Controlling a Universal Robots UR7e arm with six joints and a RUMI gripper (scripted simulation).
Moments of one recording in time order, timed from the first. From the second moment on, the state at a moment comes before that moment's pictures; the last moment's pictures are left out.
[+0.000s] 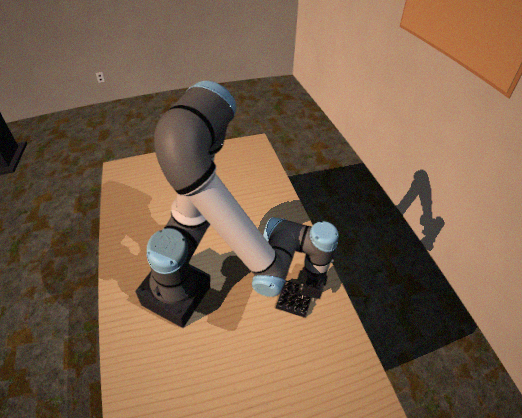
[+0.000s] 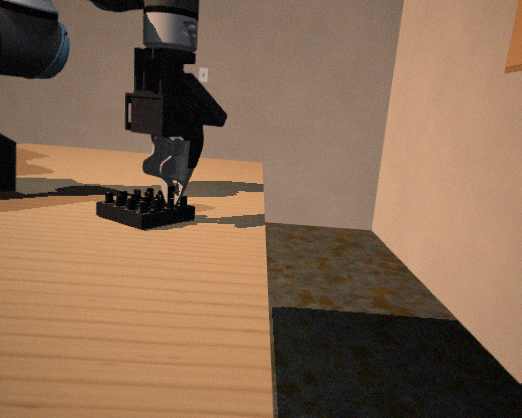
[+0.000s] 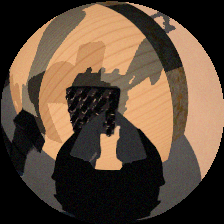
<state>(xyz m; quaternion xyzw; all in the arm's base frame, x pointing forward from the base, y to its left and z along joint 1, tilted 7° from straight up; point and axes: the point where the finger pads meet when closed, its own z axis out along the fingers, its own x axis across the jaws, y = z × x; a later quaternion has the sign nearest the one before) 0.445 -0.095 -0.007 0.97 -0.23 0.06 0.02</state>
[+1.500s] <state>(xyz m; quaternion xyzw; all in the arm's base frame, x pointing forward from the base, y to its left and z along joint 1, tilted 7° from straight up) 0.447 -0.097 -0.007 0.86 -0.51 0.06 0.01</state>
